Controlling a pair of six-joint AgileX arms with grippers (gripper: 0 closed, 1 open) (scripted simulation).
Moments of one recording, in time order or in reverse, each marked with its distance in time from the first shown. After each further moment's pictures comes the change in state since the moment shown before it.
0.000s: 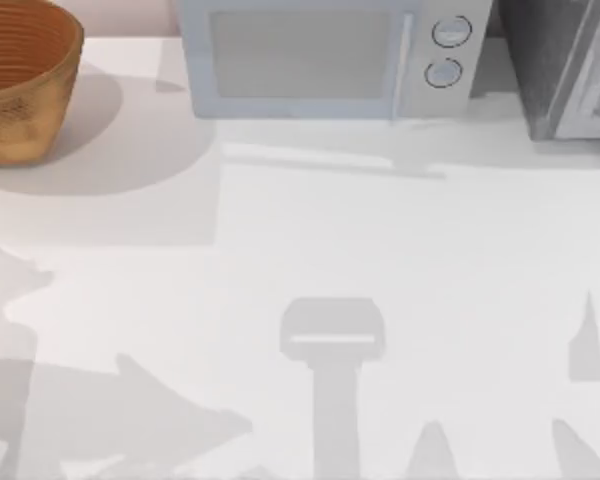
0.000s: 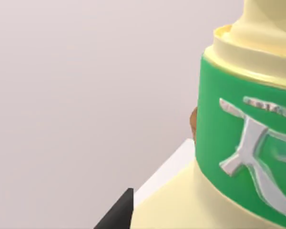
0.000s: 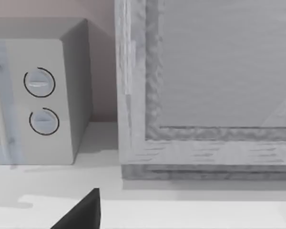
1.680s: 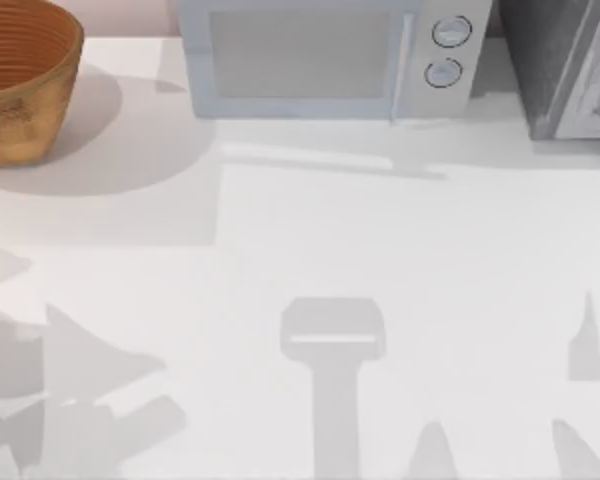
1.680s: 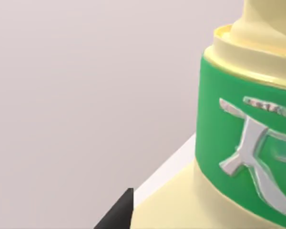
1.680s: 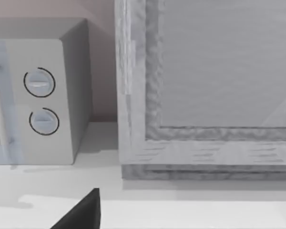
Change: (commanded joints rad) left arm 0.097 0.675 0.002 0.670 0.086 0.003; right arm 0.000 0.000 0.000 0.000 0.000 0.000
